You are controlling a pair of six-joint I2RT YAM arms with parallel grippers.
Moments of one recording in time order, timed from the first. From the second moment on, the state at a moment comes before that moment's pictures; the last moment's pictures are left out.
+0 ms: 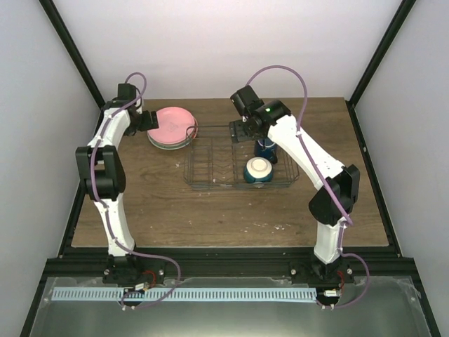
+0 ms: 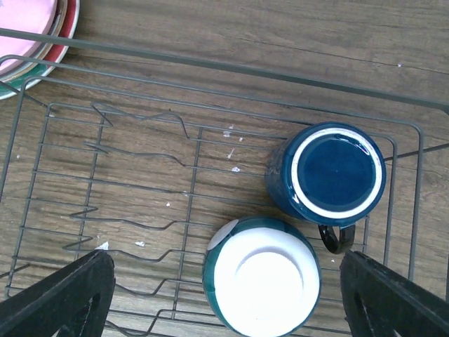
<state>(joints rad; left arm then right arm) 0.05 2.09 1.85 -0.81 0.05 -0.16 0.62 1.88 1.98 -1.14 0.26 0.36</state>
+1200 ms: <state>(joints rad) 0.04 2.36 2.06 -0.81 -0.05 -0.19 0.57 2.03 2.07 -1.12 0.23 0.33</state>
